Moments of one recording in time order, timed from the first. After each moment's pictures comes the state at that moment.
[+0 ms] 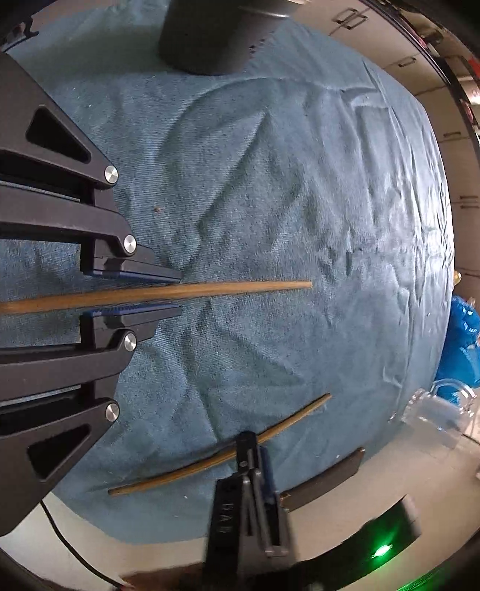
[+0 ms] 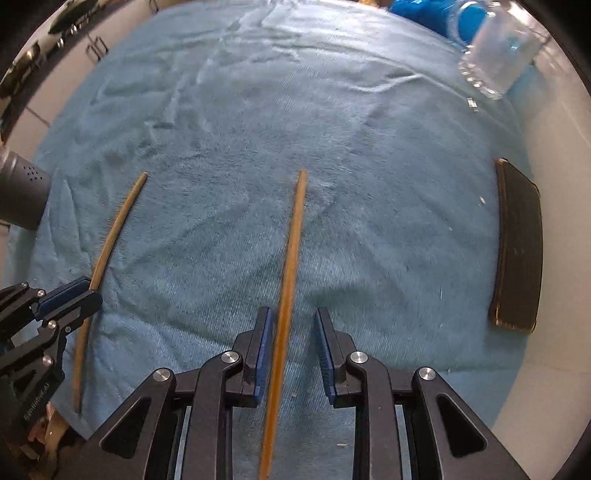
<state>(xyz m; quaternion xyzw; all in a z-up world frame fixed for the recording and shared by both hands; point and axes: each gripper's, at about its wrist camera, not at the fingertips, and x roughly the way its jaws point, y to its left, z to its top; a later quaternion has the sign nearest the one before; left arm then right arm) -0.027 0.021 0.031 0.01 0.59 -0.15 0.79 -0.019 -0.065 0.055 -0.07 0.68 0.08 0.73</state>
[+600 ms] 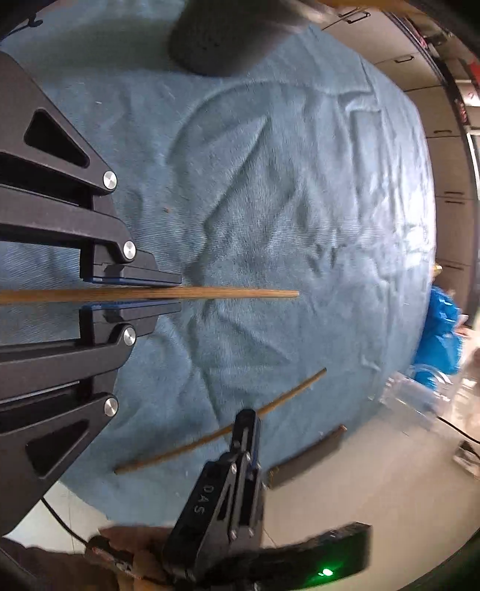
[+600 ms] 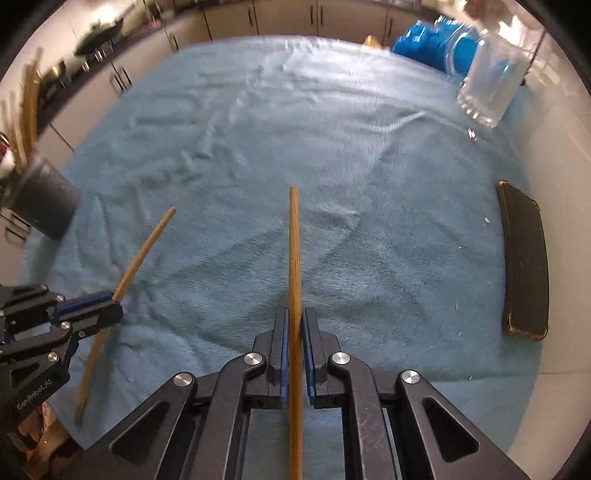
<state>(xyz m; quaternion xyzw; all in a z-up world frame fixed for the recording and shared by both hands) -0.059 0.041 0.046 -0.04 0.53 -0.19 0.83 -0.037 -0.041 0.068 -0.03 0.57 0.10 0.81</state>
